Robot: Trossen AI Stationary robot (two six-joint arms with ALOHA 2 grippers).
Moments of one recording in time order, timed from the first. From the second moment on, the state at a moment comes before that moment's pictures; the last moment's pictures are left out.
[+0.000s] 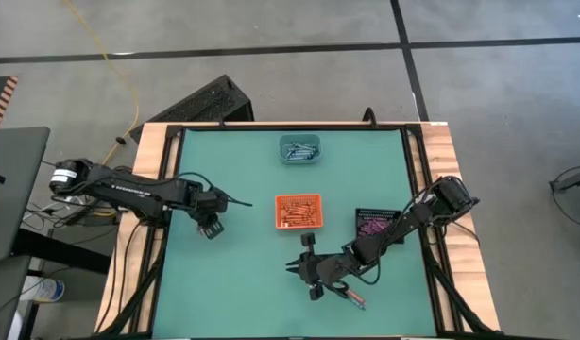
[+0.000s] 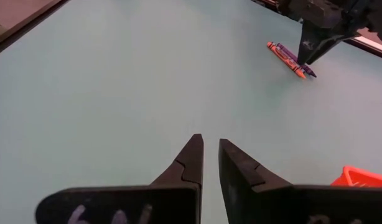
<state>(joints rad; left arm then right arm) 0.00 1.13 0.53 -0.72 -0.06 -0.64 0.49 1.90 1.04 0.32 0.44 -0.07</state>
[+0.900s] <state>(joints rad) -0.09 1.13 0.52 -0.70 -0.09 -0.74 0.49 1.90 1.04 0.32 0.42 -0.06</state>
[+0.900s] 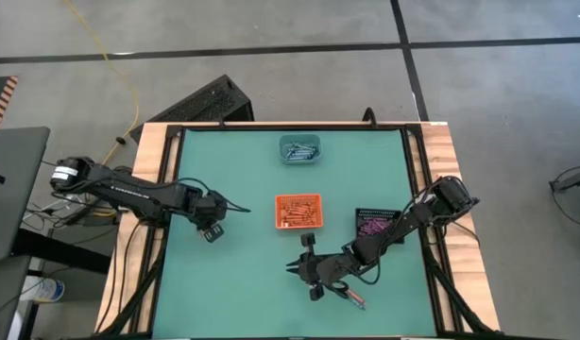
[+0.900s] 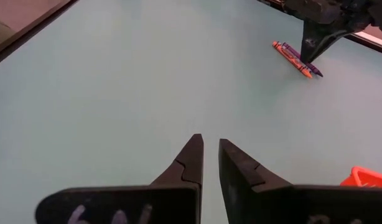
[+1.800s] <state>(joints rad) -0.19 1.24 0.55 -0.63 -0.13 -0.69 0.49 1.90 1.04 0.32 0.41 -0.05</state>
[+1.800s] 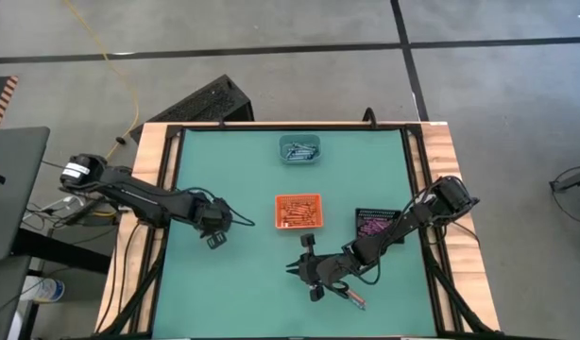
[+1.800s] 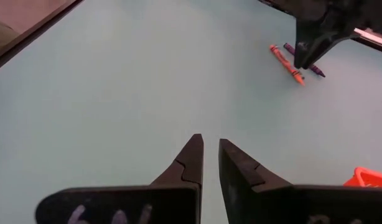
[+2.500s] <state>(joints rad) -0.30 1.21 0.52 -0.42 0.05 -0.71 0.49 1.90 1.04 0.32 0.41 -0.05</state>
